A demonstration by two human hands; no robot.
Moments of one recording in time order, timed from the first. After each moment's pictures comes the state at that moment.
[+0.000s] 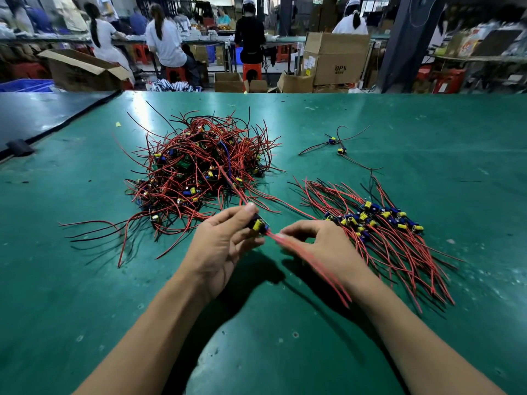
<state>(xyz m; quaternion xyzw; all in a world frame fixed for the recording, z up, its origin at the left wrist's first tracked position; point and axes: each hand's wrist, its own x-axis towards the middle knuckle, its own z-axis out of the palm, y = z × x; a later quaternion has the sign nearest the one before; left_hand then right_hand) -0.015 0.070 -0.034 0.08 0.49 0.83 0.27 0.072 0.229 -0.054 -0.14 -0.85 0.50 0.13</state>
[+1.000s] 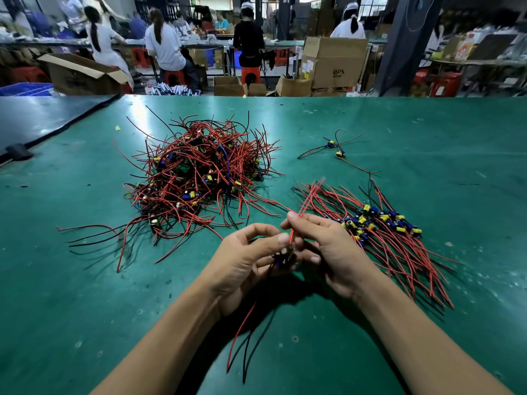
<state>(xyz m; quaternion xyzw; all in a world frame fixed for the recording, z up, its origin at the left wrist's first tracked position) 0.001 0.078 -0.049 0.14 0.48 0.77 0.40 0.070 0.223 -0.043 -0.15 -0.56 0.81 0.09</state>
